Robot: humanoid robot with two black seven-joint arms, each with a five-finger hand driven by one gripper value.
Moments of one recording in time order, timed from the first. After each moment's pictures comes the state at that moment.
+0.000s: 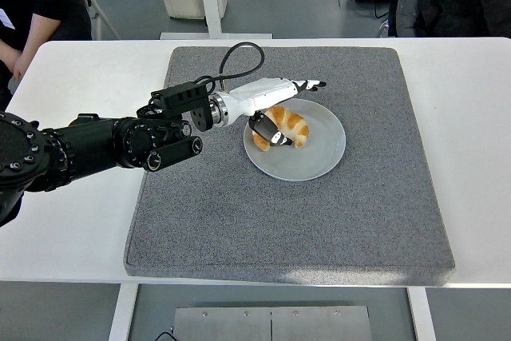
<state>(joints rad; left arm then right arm) -1.32 0.00 0.46 -0.66 0.71 0.22 -0.47 -0.11 0.00 -0.01 0.13 -0.10 -0.09 0.28</state>
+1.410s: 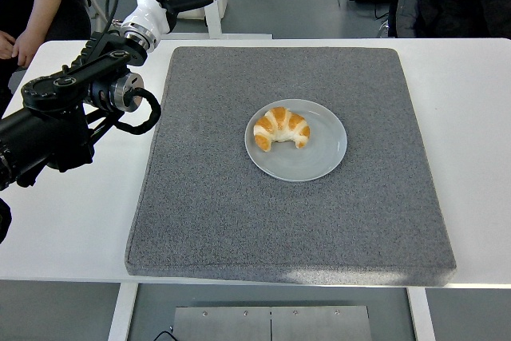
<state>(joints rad) -1.17 0.20 -0.26 -0.66 0.06 0.09 -0.45 -0.11 0.00 -0.01 0.14 -0.10 -0.09 0.28</state>
